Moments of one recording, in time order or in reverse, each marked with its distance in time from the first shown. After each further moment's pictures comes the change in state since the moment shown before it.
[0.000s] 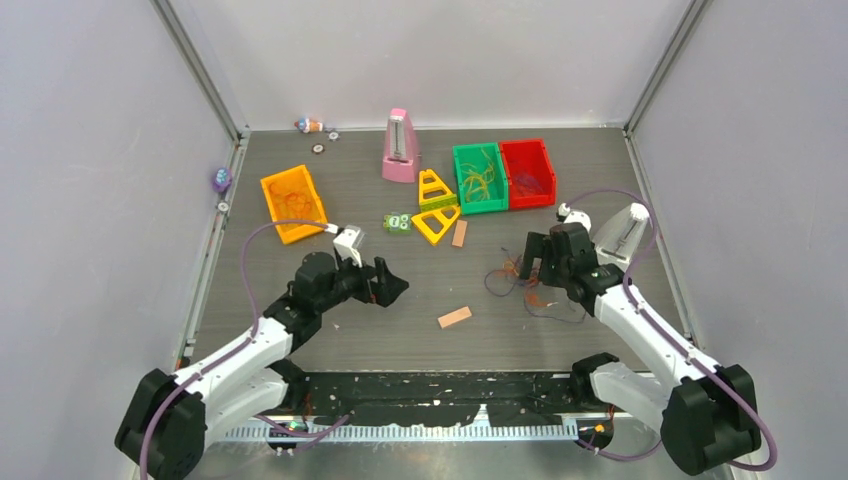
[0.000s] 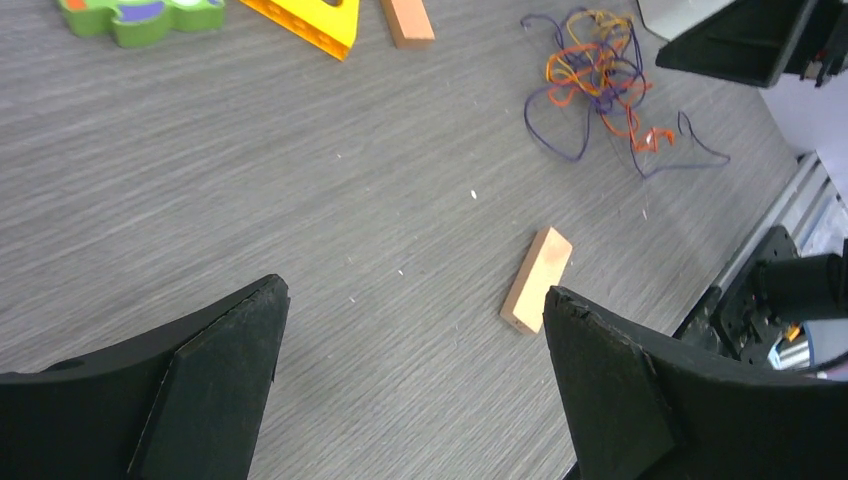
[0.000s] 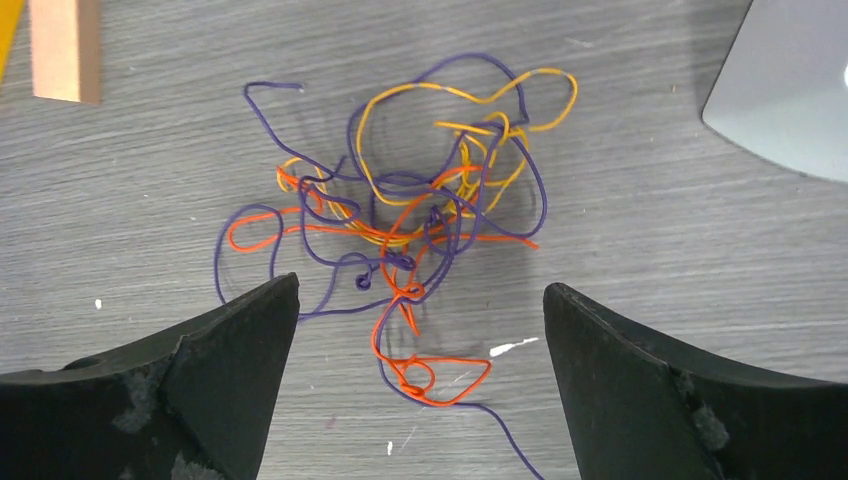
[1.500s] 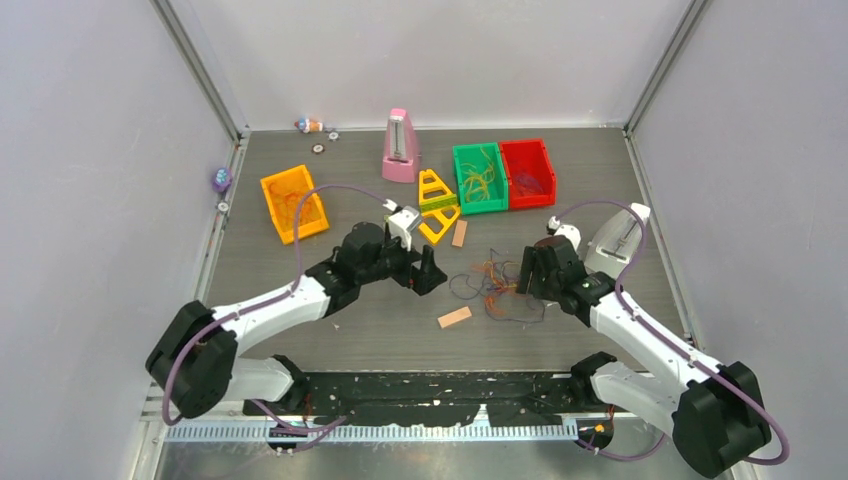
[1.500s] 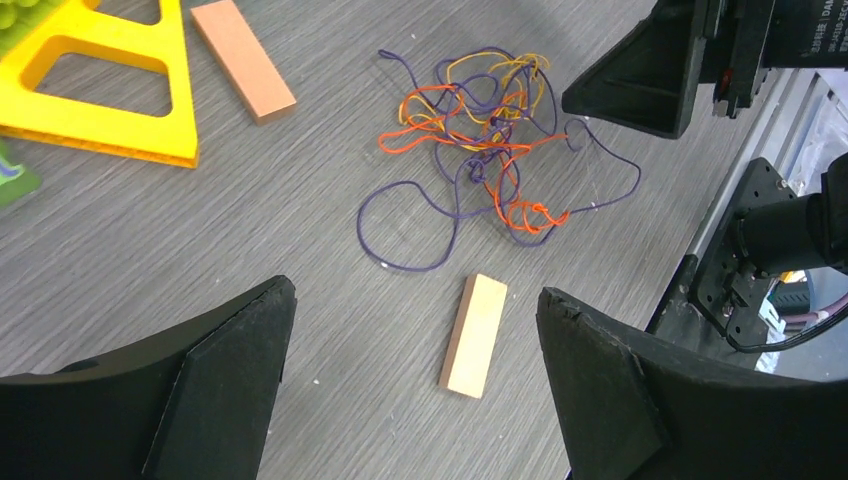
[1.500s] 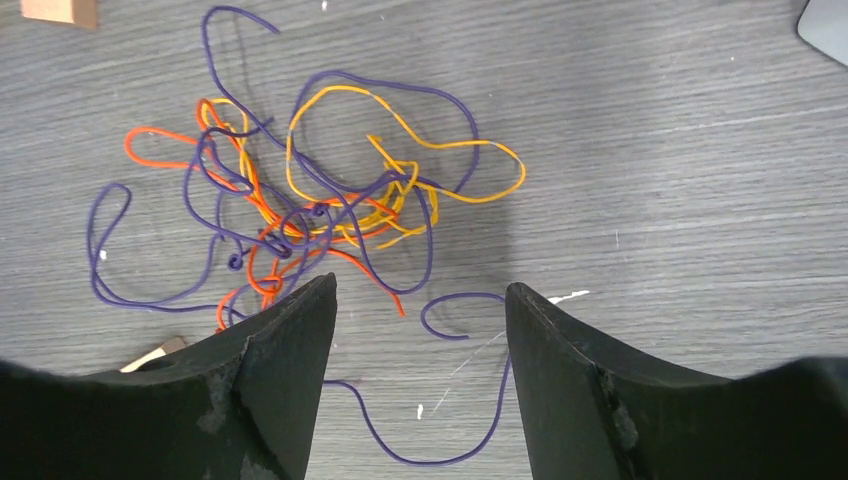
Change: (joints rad) left arm -0.185 0.340 0.275 0.029 0.032 0.134; right arm 0.134 -0.024 -0.046 -0.047 0.062 0.142
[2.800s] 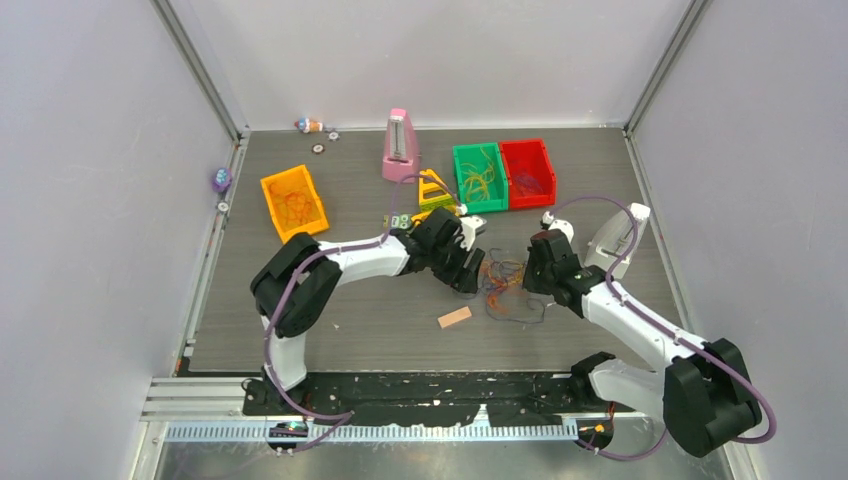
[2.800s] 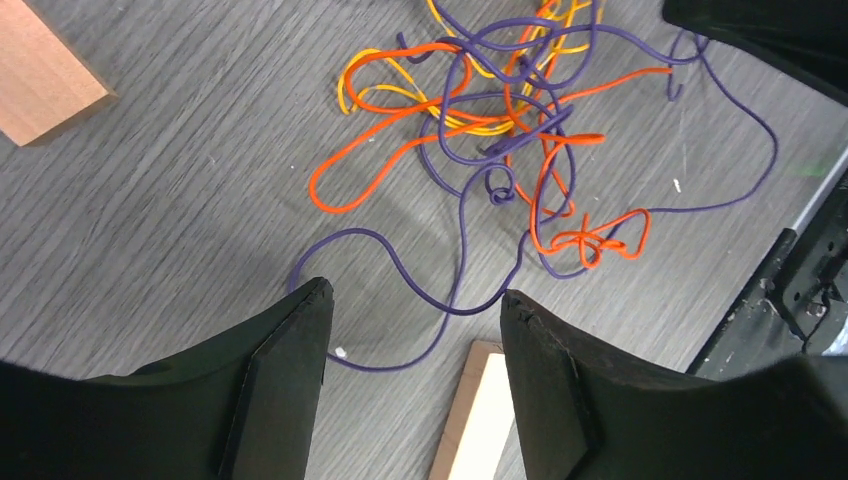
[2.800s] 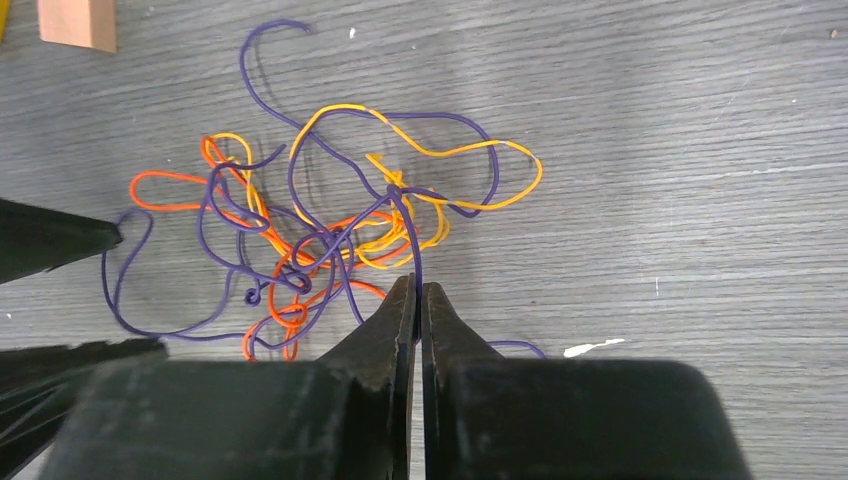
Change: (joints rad) left arm -0.130 0.628 0.546 -0.361 0.035 0.050; right arm -0.032 0.128 -0.002 0.114 -0.051 -0.018
